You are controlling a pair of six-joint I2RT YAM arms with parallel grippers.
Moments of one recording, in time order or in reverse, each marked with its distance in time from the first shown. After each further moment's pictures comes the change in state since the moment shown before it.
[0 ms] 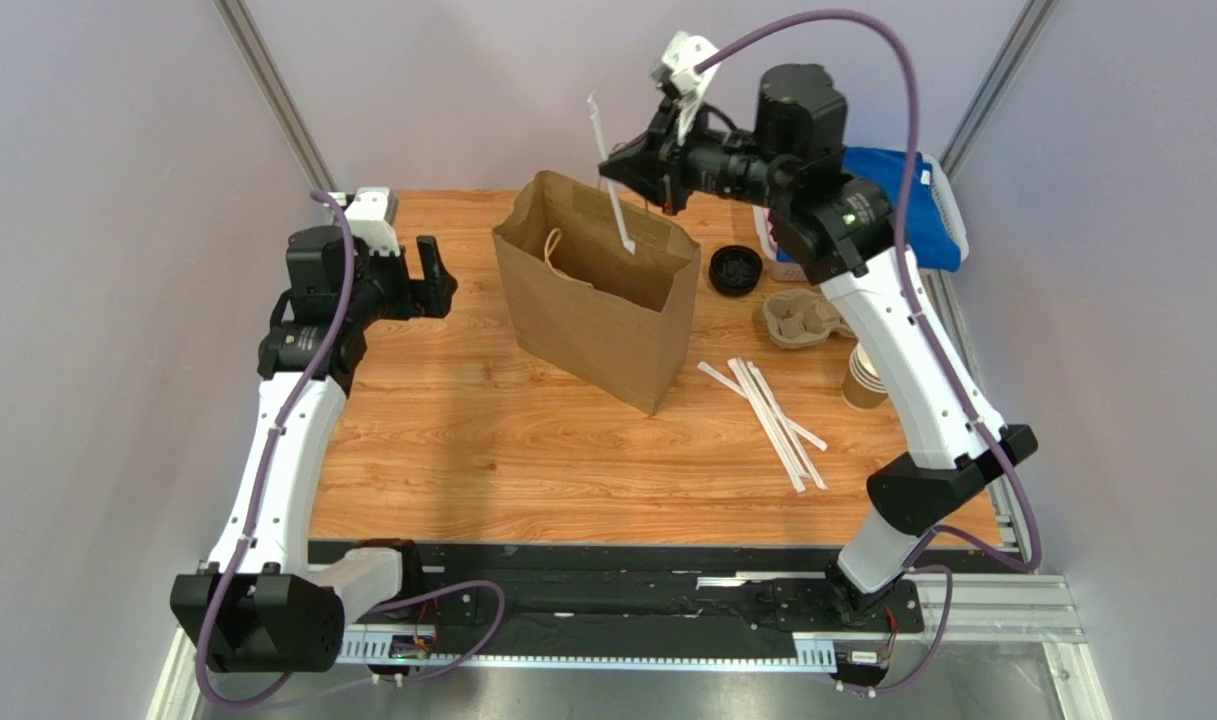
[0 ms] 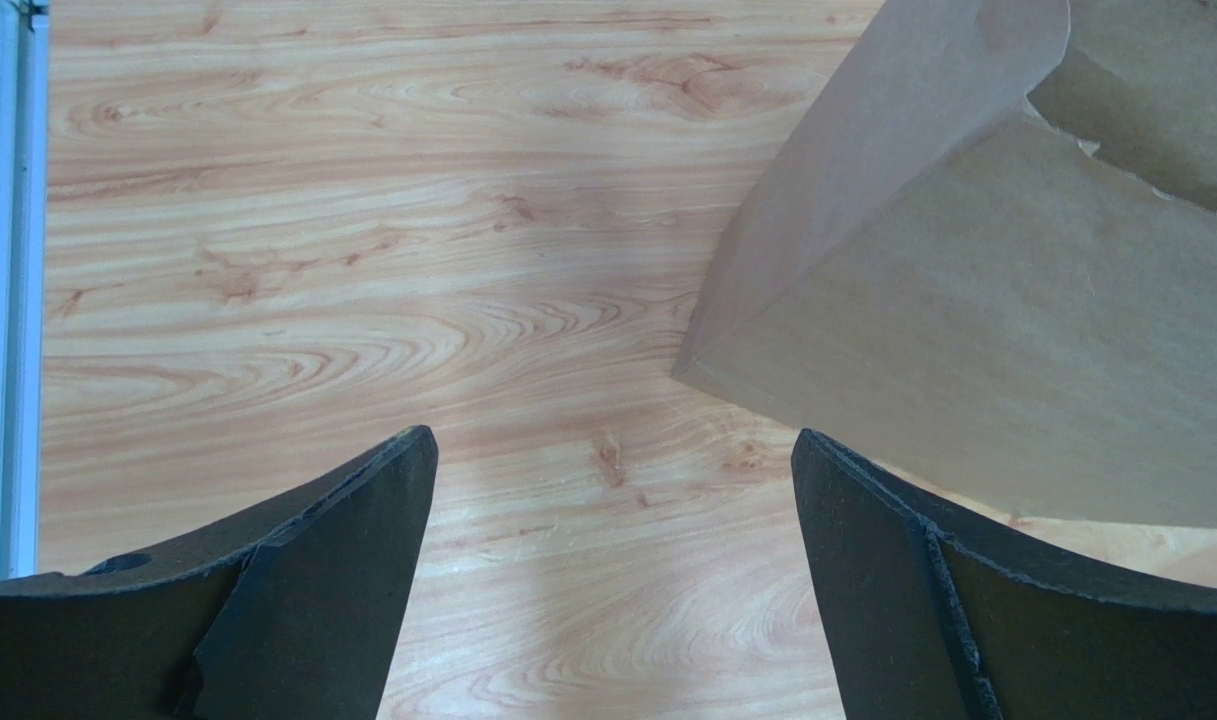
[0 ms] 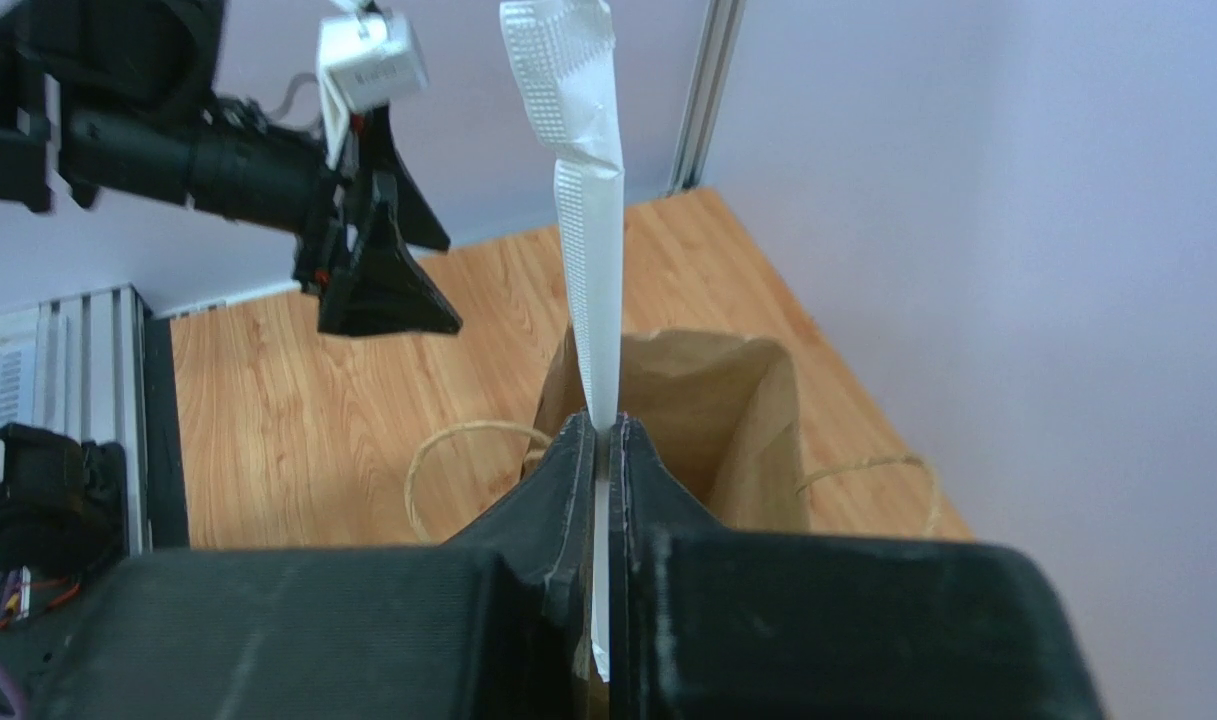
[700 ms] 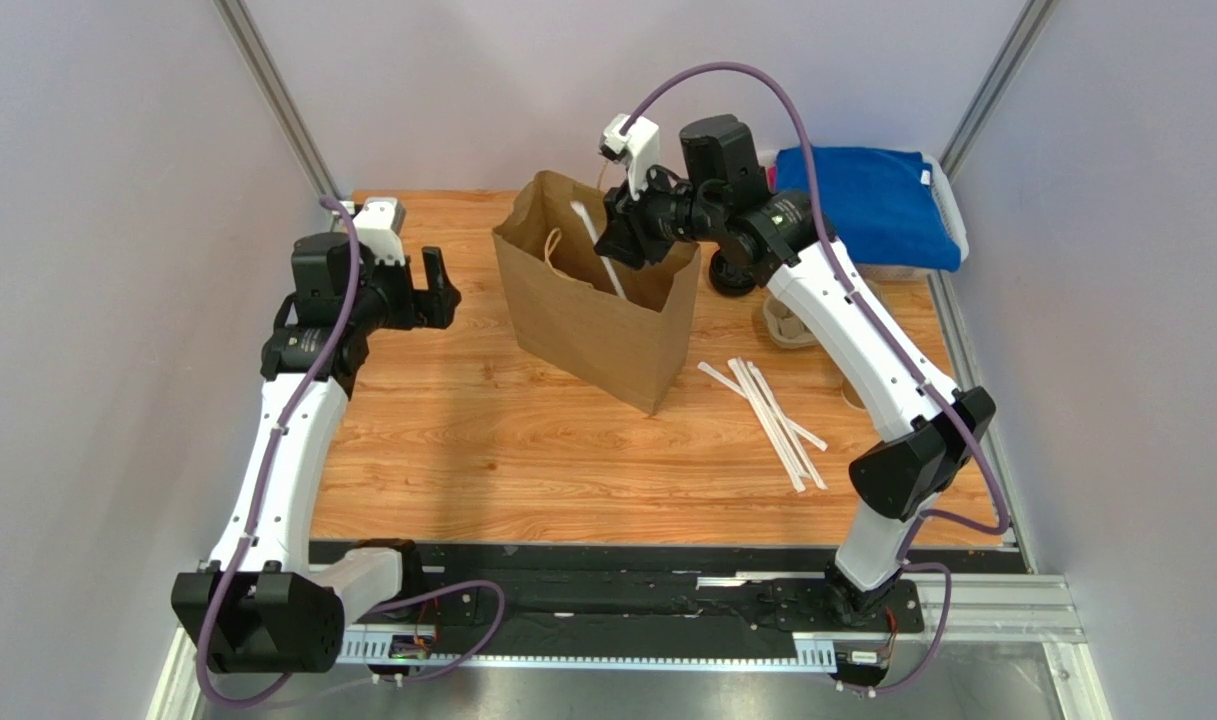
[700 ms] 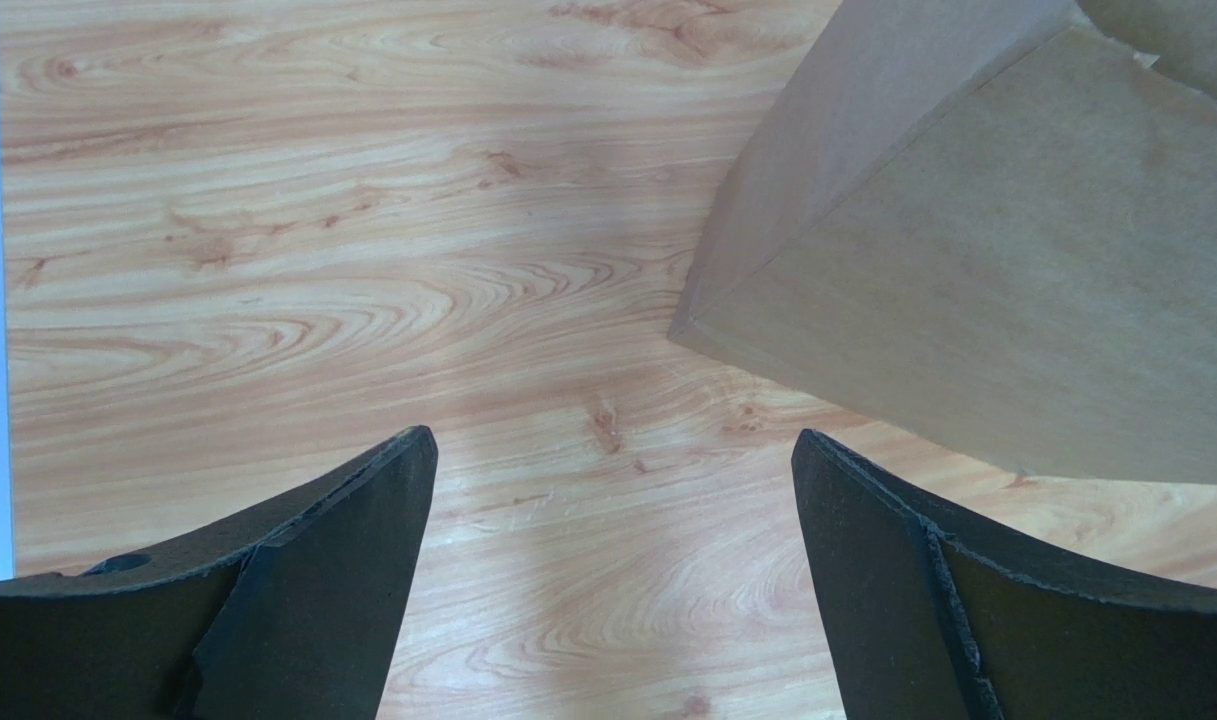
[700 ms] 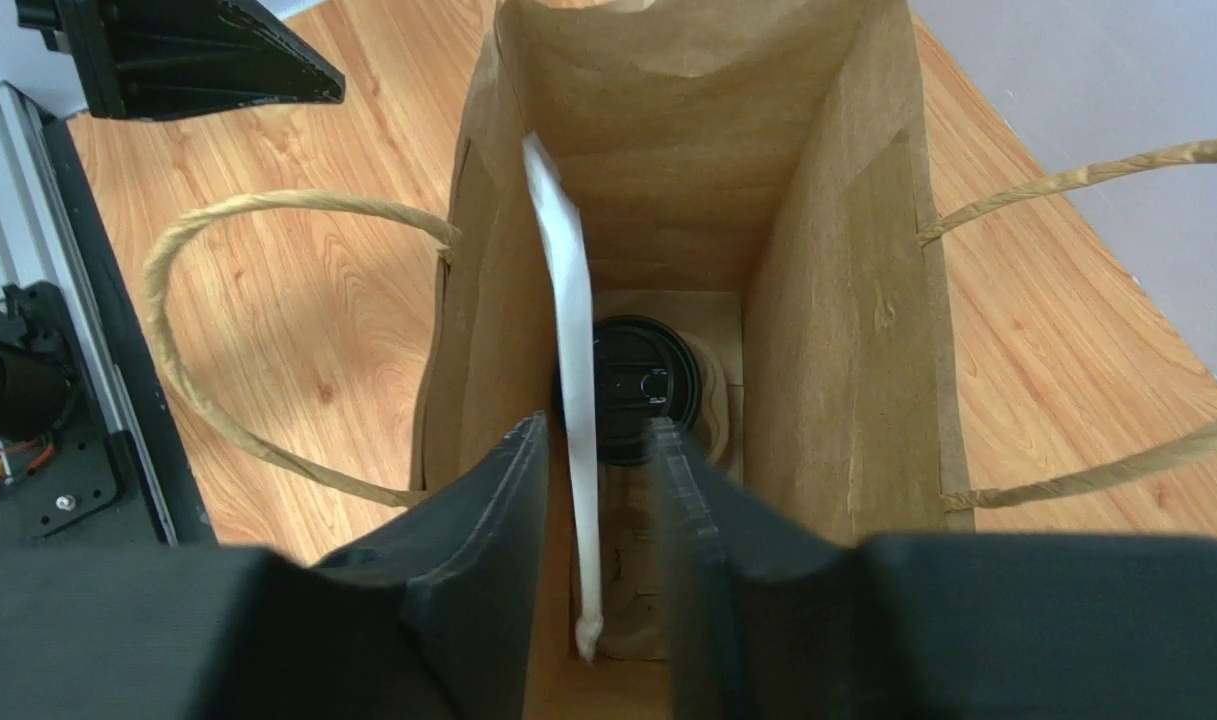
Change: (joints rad) left arm 0.000 -0.011 -0.029 -0.029 0.019 0.013; right arm 0.048 0.073 -0.171 -0.154 0.131 -0.048
